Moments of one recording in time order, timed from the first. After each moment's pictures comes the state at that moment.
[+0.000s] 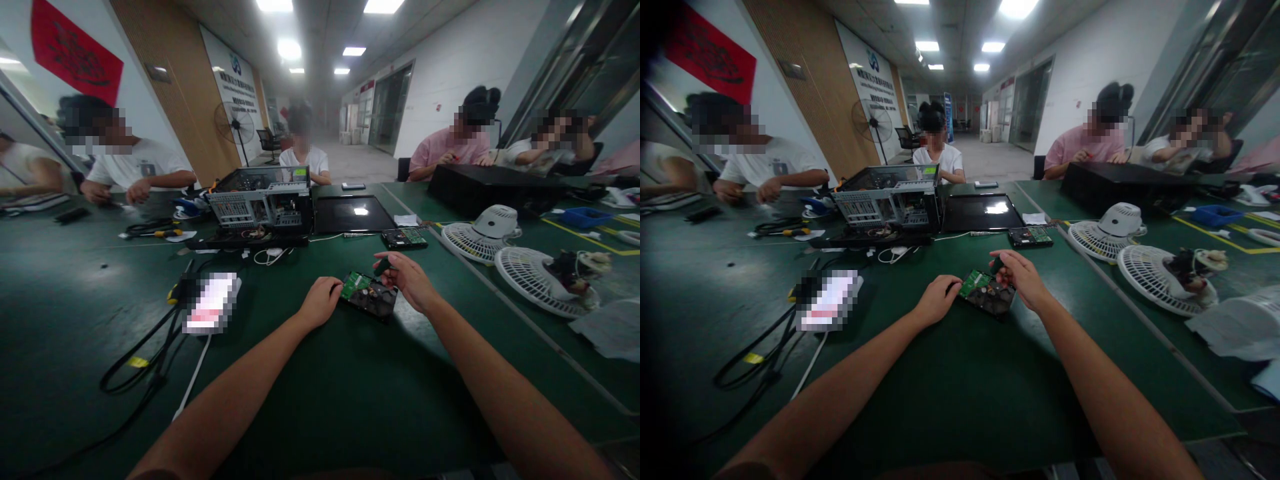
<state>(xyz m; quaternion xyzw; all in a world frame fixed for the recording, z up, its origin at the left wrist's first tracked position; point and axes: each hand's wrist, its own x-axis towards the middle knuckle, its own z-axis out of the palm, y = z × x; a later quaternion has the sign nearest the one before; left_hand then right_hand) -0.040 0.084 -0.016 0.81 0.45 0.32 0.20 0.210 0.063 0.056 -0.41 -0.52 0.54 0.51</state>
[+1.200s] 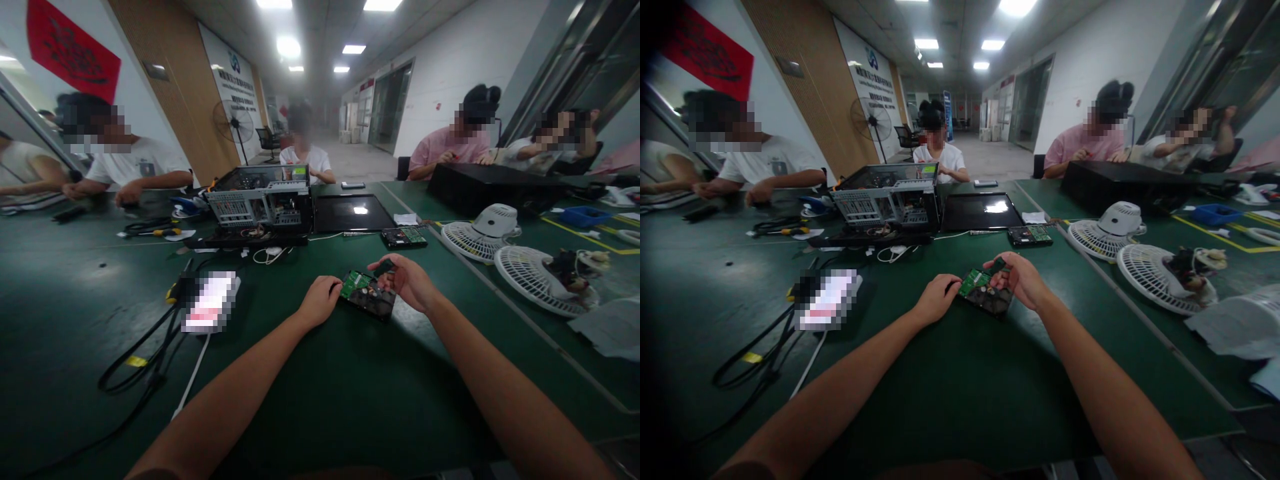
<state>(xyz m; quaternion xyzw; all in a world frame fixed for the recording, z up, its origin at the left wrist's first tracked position) -0.040 0.086 -0.020 0.81 0.45 0.32 0.19 0.208 0.059 0.060 -0.38 -0.48 0.62 0.50</state>
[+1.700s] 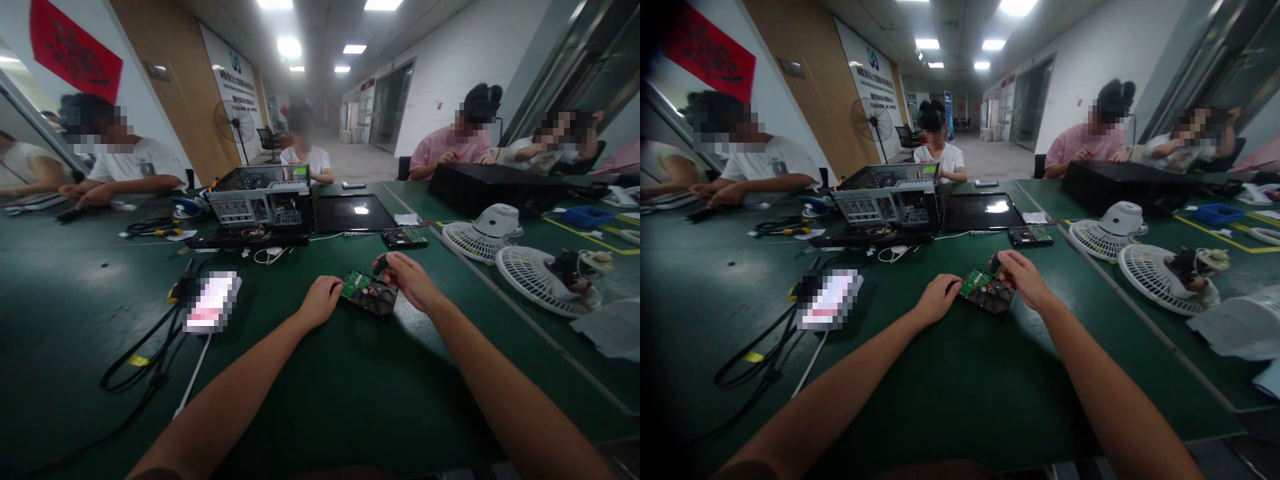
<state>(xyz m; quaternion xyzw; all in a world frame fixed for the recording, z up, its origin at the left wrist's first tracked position) -0.041 0.084 -0.017 0.81 0.45 0.32 0.20 0.209 0.062 0.057 -0.41 -0.51 0.57 0.51</state>
